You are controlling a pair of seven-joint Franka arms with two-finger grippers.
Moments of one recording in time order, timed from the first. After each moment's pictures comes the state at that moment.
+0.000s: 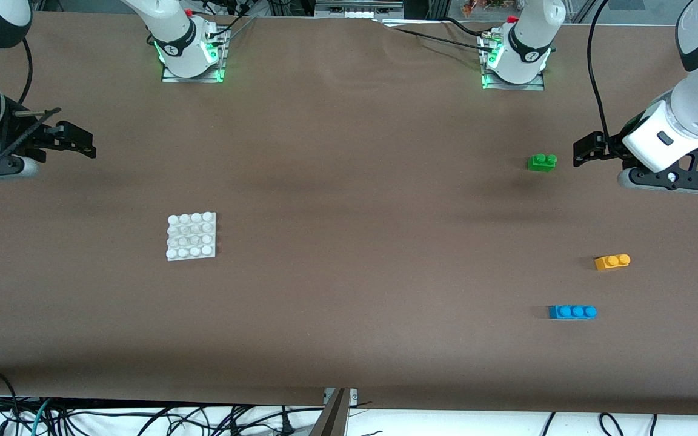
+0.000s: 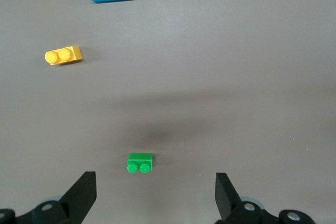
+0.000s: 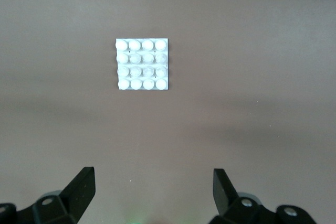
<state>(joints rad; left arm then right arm) -0.02 0.04 -0.06 -1.69 -0.01 1.61 -0.02 0.13 0.07 -0.11 -1.64 0.01 1.58 -0.08</state>
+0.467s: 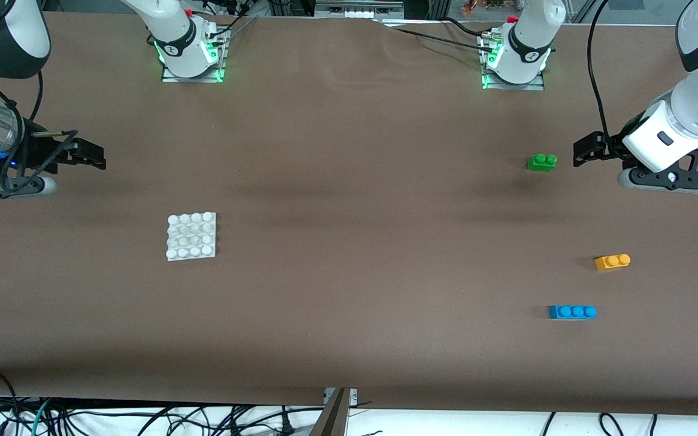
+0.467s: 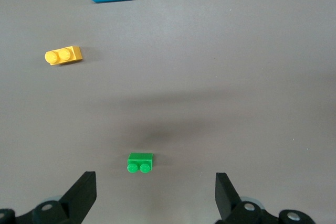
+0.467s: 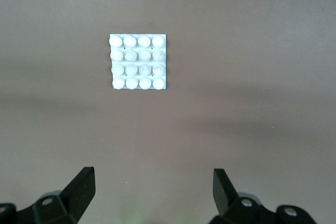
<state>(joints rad) -0.02 0.04 -0.06 -1.69 -0.01 1.61 -0.02 0.14 0.14 -0.10 -1.64 0.00 1.61 -0.08</state>
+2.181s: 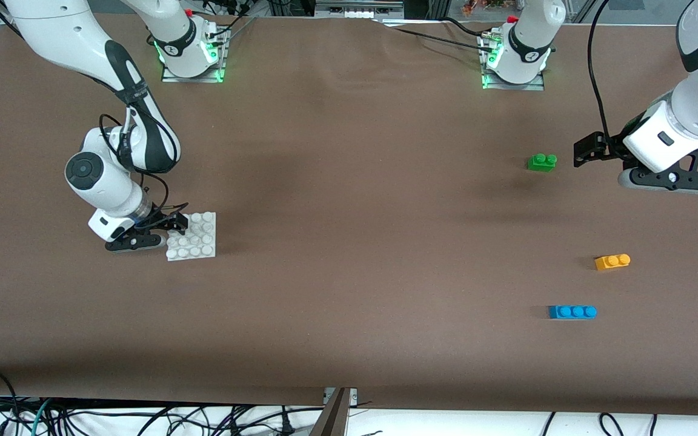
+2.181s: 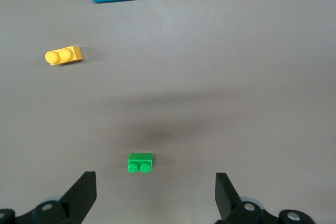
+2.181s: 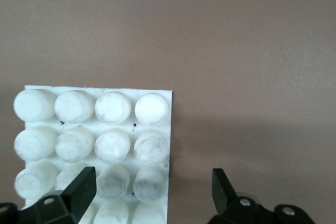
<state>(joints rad) -0.02 0.05 -0.06 -1.69 -0.01 1.61 -0.02 0.16 0.46 -0.09 -2.12 0.02 2.66 -0.07</state>
